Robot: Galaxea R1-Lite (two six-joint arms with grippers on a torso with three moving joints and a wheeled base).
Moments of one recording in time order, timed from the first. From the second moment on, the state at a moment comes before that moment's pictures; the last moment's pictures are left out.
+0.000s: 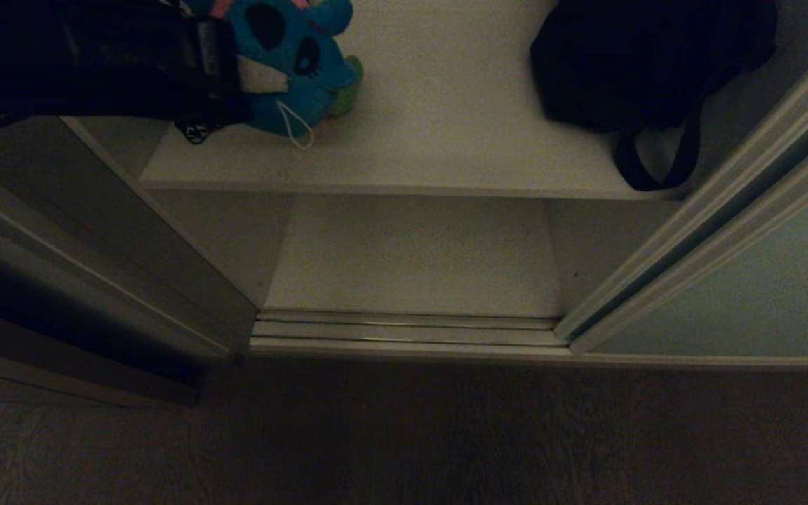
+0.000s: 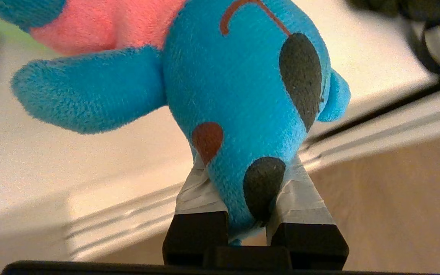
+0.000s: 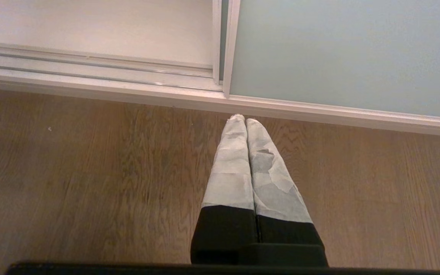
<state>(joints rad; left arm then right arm) -0.38 1.56 -1.68 0.18 -0.13 0.02 0.00 0.00 0.00 -0.01 0.00 -0.01</state>
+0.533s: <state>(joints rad) -0.51 2.00 -1.94 -0.18 0.12 -0.06 0.00 0.00 0.00 -0.01 0.00 -0.01</state>
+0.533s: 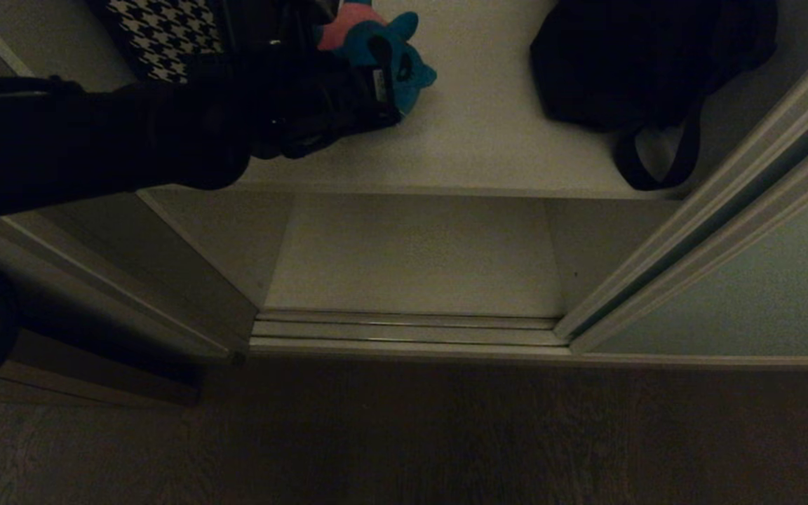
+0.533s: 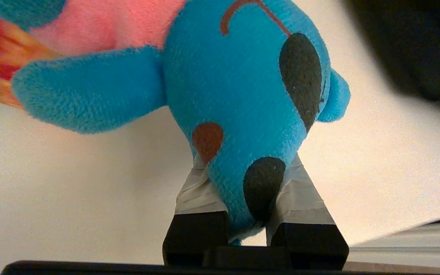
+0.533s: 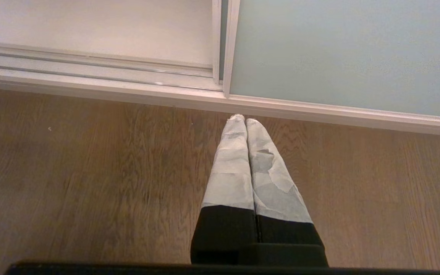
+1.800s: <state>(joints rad) -0.52 2.12 -1.95 -0.39 0.14 -0.08 0.00 0.00 0.00 -0.01 0.00 -0.01</state>
